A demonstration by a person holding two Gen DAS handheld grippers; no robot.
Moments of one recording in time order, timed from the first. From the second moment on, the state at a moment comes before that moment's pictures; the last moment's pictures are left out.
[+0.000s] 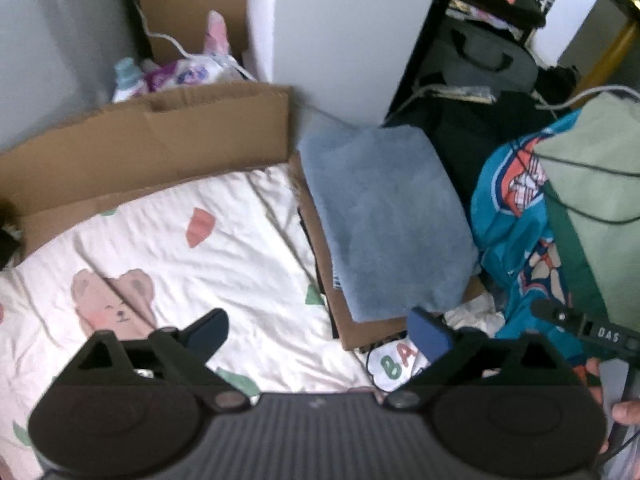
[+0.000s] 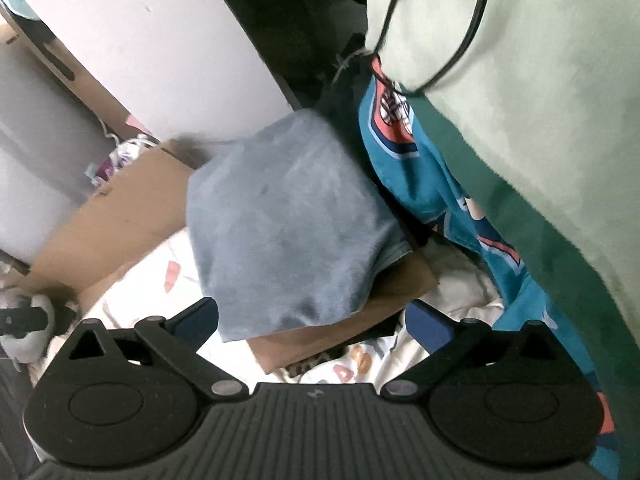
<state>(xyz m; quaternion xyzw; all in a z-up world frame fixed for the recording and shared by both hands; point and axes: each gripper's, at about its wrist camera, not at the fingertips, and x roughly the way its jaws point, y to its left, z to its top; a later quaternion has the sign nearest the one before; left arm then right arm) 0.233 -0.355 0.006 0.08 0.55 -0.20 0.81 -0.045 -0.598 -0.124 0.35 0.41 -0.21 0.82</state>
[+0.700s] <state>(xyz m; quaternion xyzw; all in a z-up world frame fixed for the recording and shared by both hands) 0.150 -0.280 0.101 0.05 0.52 -0.12 0.85 -0.062 -0.551 -0.003 0.31 0.41 -0.16 0.84</state>
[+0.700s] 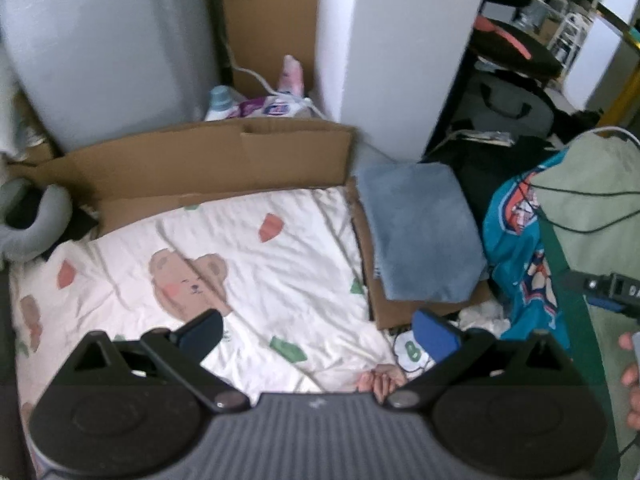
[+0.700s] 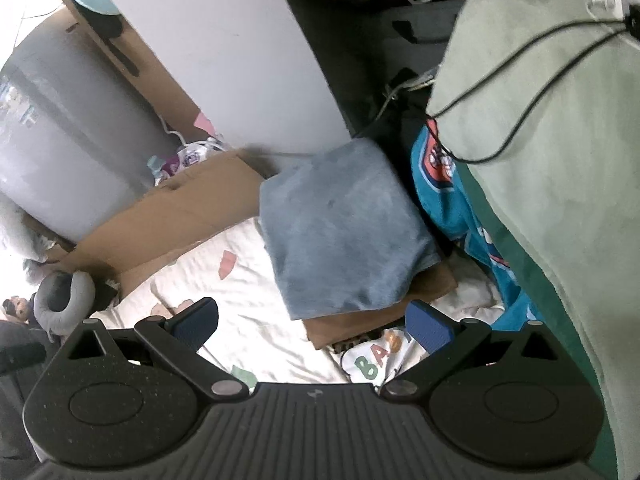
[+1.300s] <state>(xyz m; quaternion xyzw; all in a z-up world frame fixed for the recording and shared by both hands) 0.099 -0.180 0.167 0.01 0.49 -0.05 0.87 -0.054 -0.477 0.107 0.27 0.43 -0.13 0.85</state>
